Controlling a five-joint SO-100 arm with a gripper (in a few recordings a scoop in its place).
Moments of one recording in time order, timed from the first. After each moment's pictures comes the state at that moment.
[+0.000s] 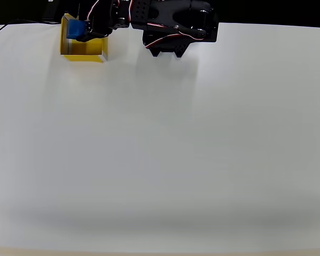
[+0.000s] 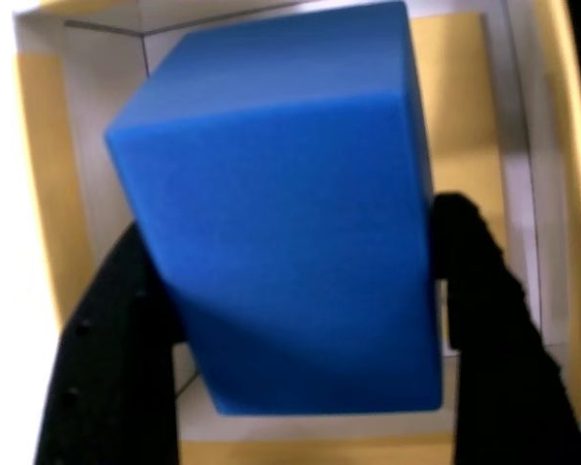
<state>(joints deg) 94.7 152.8 155.6 43.1 -95.2</state>
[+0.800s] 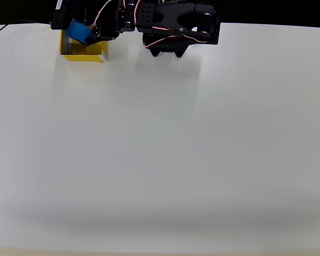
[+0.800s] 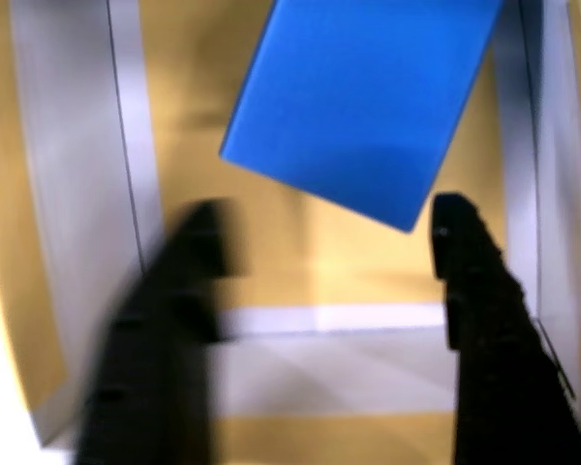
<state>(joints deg) 94.5 157.2 159.8 45.5 -99.8</state>
